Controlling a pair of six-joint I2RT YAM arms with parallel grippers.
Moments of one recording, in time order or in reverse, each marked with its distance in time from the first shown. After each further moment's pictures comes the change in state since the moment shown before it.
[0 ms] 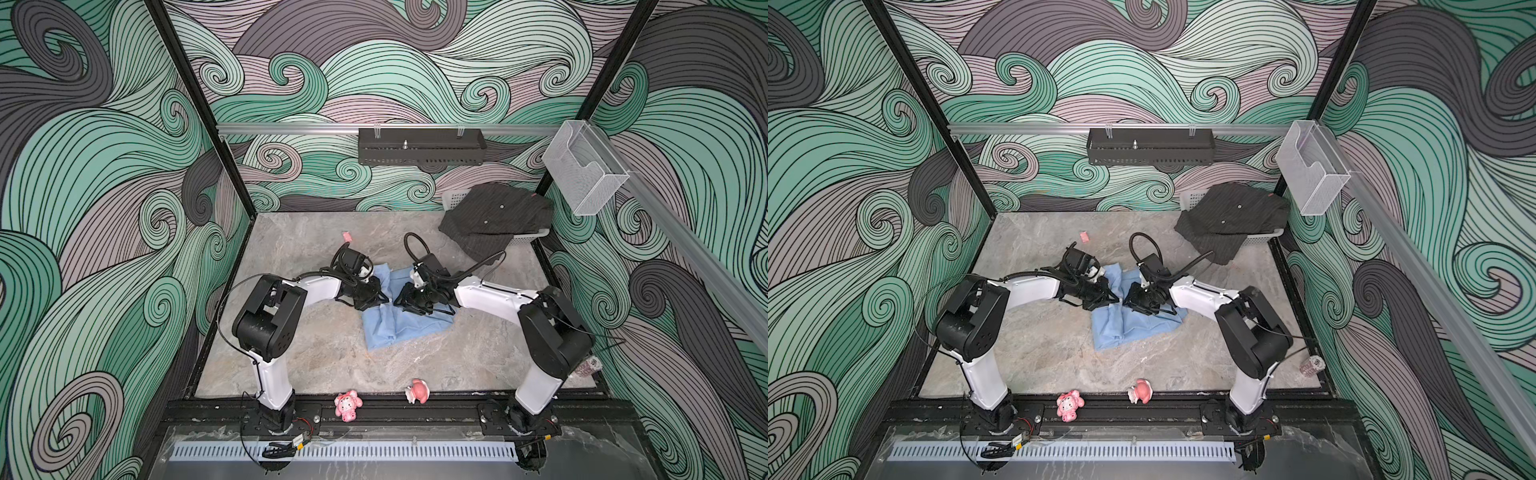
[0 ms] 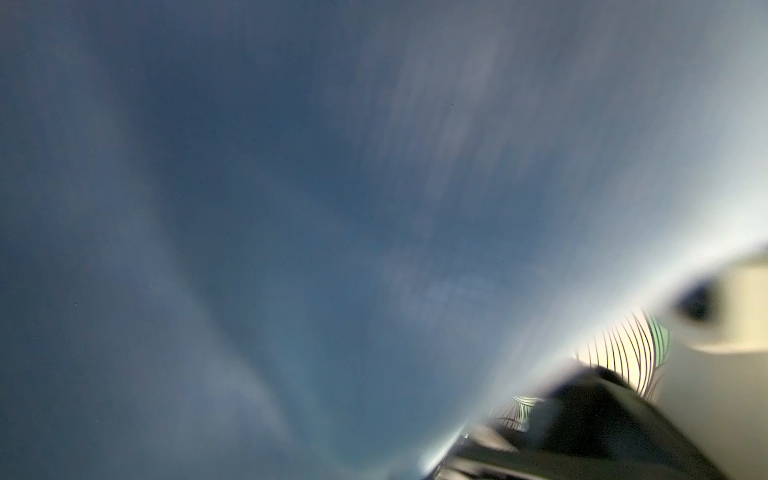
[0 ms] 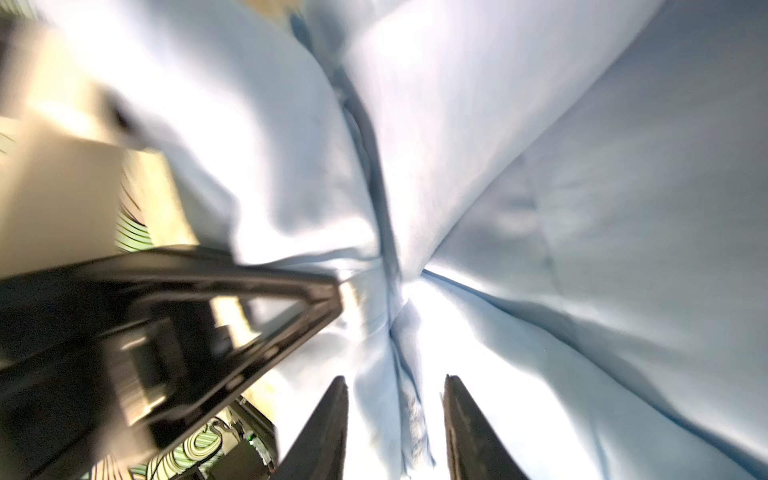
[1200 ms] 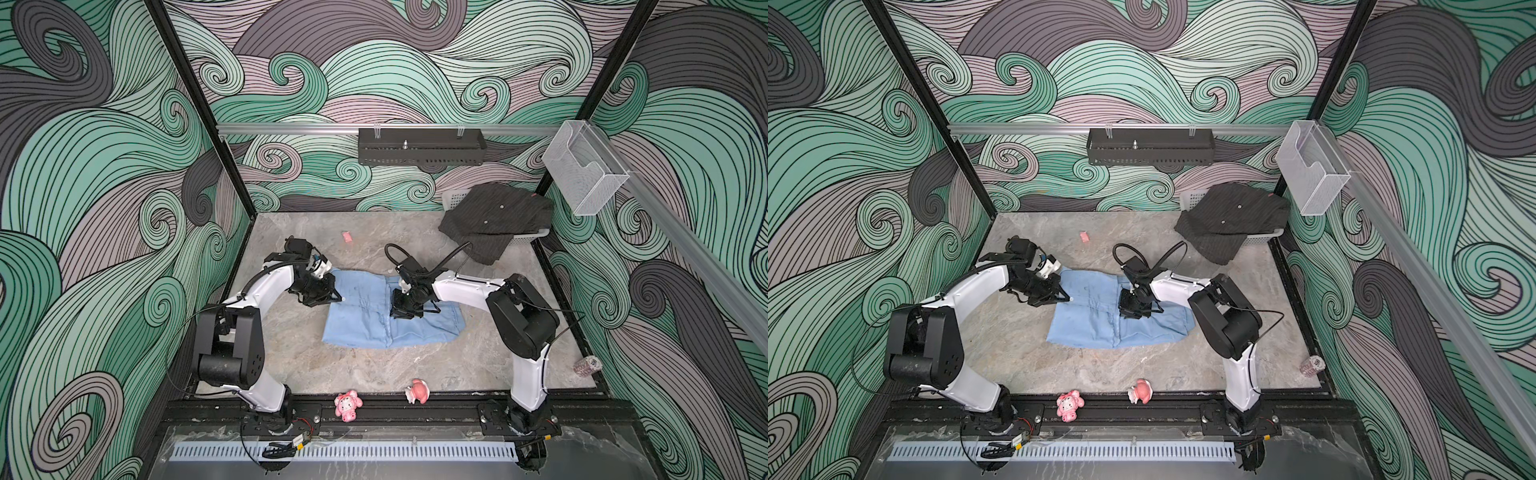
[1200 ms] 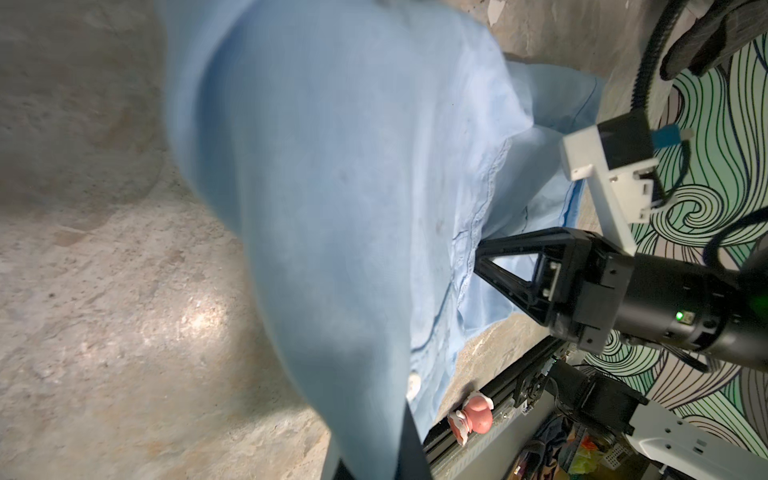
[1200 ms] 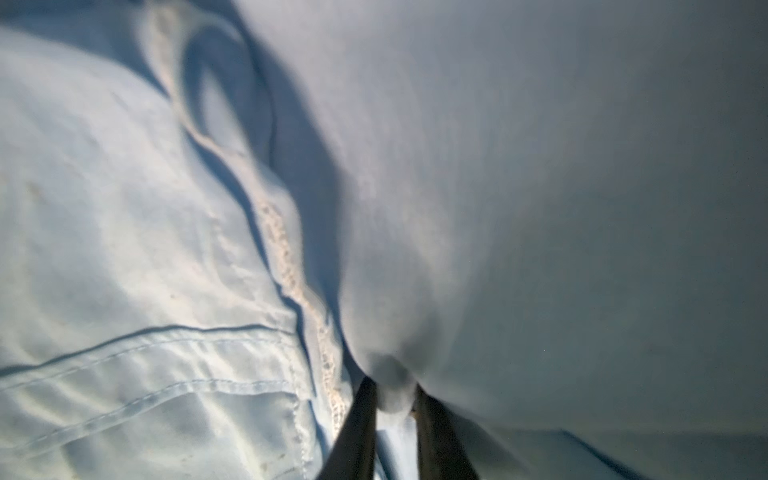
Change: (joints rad) left arm 0.330 -0.275 0.060 -0.637 -0.052 0.592; right arm 0.088 0.266 0.173 -0.114 0.011 -0.002
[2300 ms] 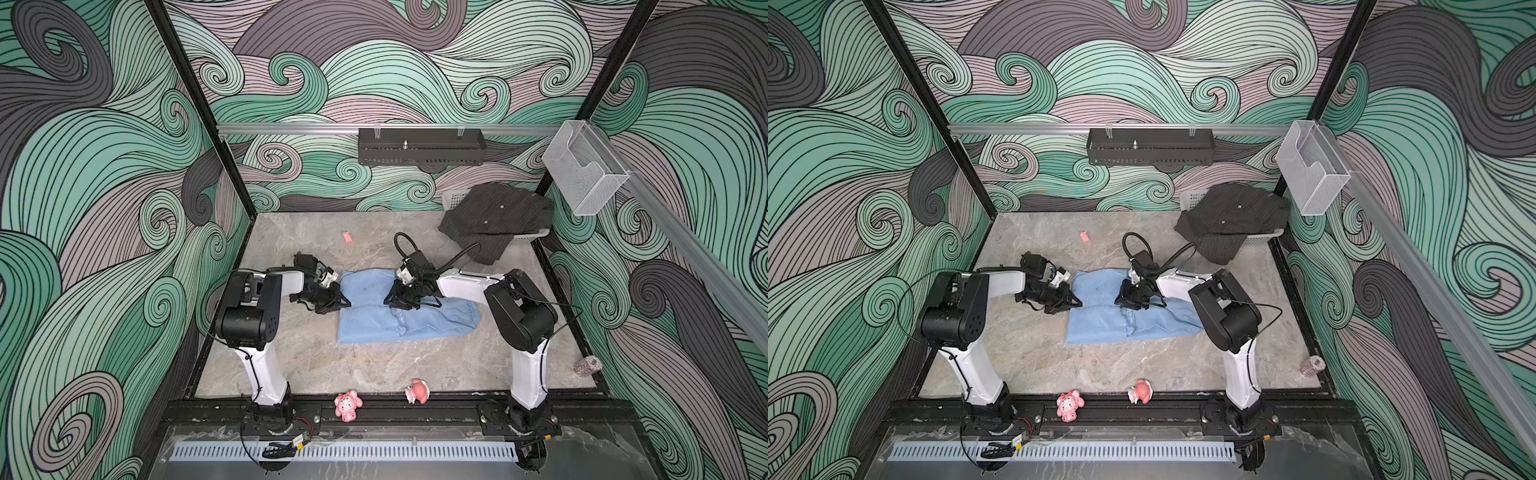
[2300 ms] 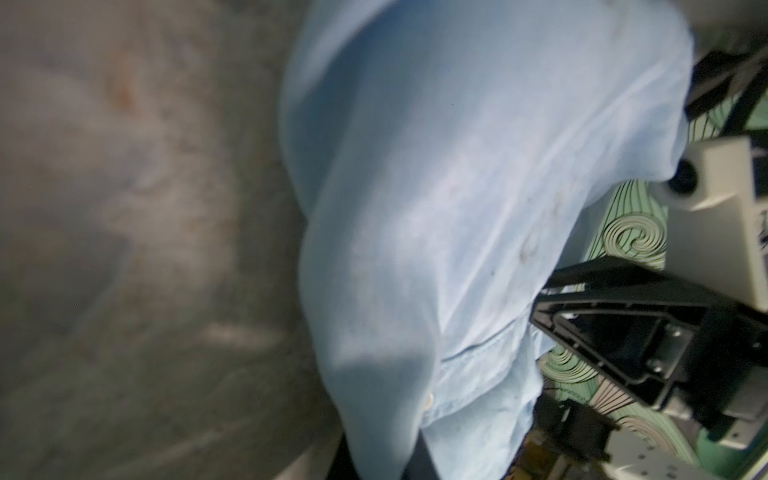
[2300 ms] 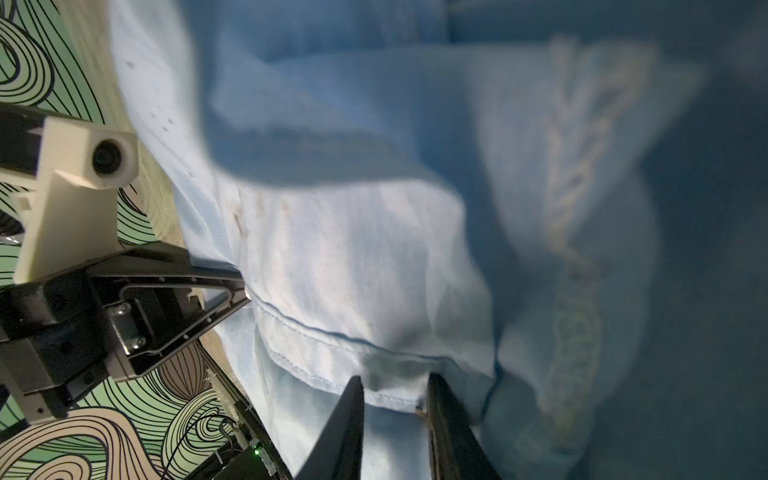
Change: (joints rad) left arm 0.035 0.267 -0.144 0.410 0.171 -0.082; right arm -0.070 0.032 -0.019 0.201 -0.126 -0.002
